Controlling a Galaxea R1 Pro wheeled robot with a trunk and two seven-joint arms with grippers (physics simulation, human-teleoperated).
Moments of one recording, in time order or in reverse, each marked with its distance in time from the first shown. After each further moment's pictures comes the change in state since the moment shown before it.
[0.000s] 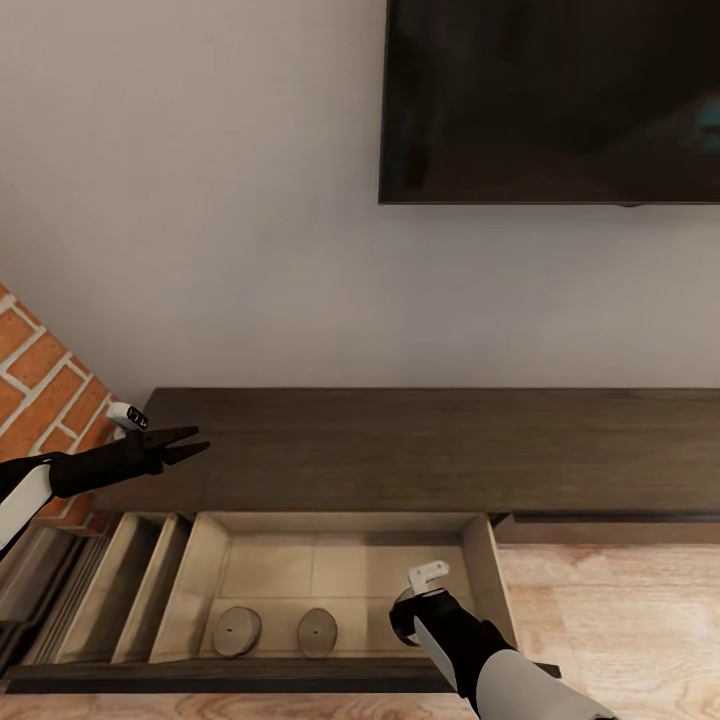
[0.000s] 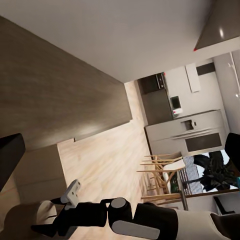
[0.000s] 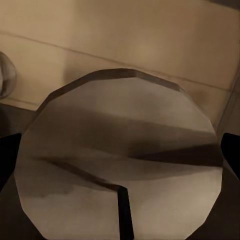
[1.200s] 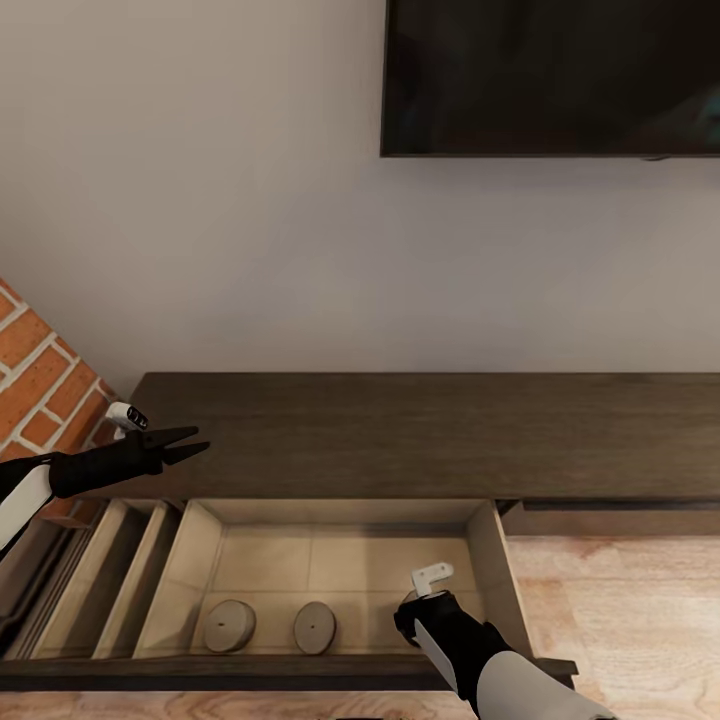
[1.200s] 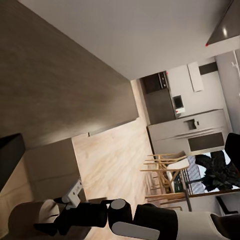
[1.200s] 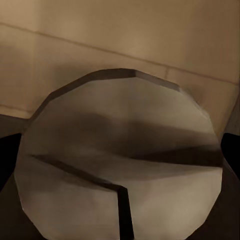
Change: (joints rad) left arm 0.000 0.000 0.000 0.003 0.000 0.000 0.000; right arm 0.002 0.000 0.001 0.010 -0.002 0.000 -0.051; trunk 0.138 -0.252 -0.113
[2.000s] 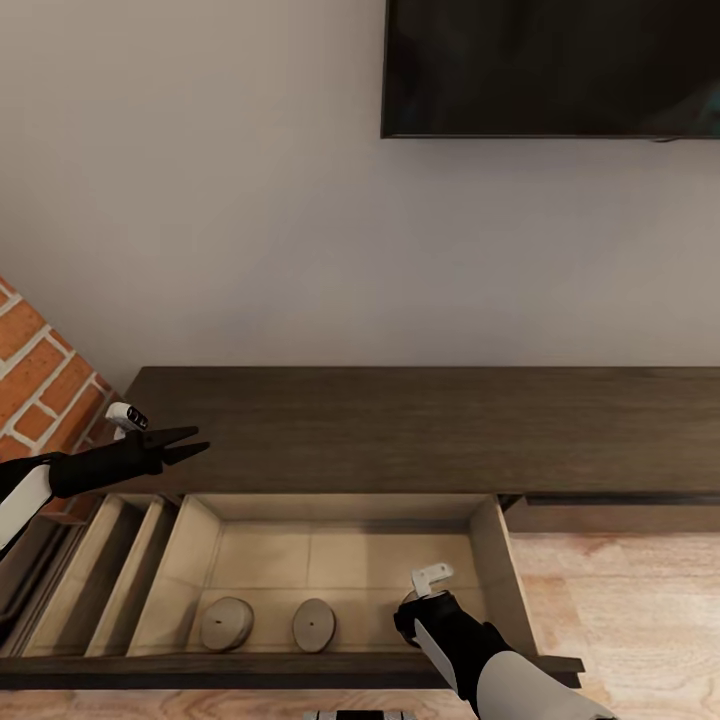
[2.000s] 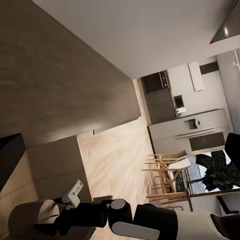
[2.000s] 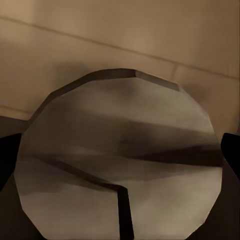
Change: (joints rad) left arm 0.000 0.000 0.000 0.000 0.000 0.000 0.000; right arm 0.000 0.000 0.000 0.000 0.000 0.004 0.004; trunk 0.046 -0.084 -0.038
